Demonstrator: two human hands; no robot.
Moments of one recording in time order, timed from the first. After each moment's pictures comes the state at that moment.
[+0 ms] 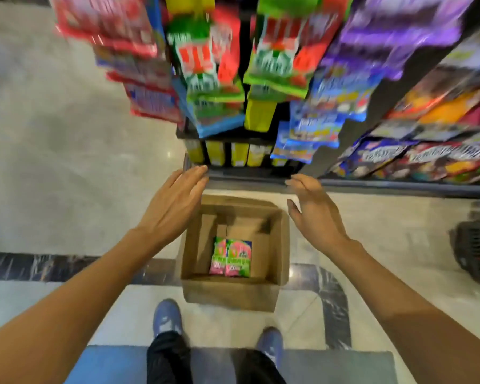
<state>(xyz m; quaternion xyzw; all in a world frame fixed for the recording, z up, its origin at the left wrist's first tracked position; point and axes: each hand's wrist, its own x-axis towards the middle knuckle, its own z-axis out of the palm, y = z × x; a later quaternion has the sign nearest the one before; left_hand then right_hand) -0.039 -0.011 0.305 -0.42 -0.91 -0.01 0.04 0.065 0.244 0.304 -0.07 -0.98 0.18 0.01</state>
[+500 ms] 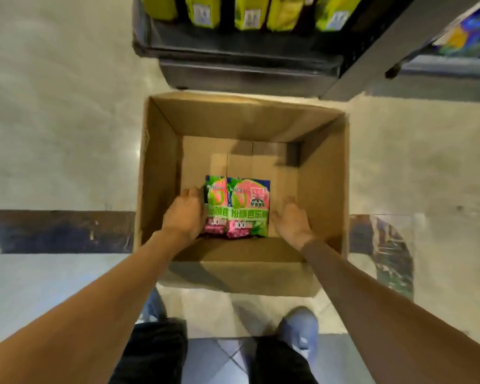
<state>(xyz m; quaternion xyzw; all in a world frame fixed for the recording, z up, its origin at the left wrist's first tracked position) 0.031 -0.020 -0.080 -0.12 -0.92 -0.13 -0.35 0.108 0.164 -0.067 -0.37 -0.81 0.31 -0.33</state>
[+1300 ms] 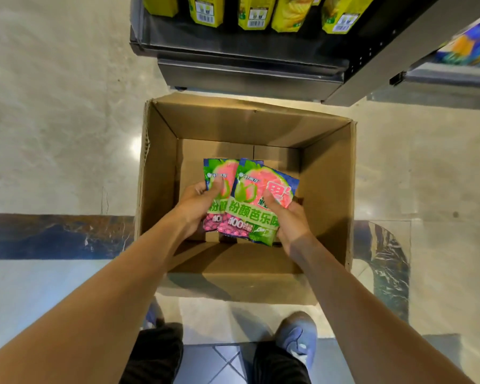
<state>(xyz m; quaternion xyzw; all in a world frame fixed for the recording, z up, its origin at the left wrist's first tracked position) 0.008 0.004 -0.067 0.21 -0.63 -0.58 -0.48 0.094 0.148 -0.051 -0.52 -0.50 0.68 -0.15</state>
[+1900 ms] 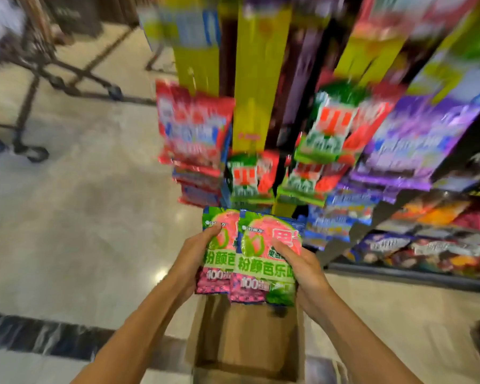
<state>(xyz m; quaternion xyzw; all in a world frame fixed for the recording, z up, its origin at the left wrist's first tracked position) -0.067 -0.015 0.439 0.16 -0.60 -0.71 -0.32 0.003 0.156 0.435 -0.31 -0.59 0.75 -0.06</state>
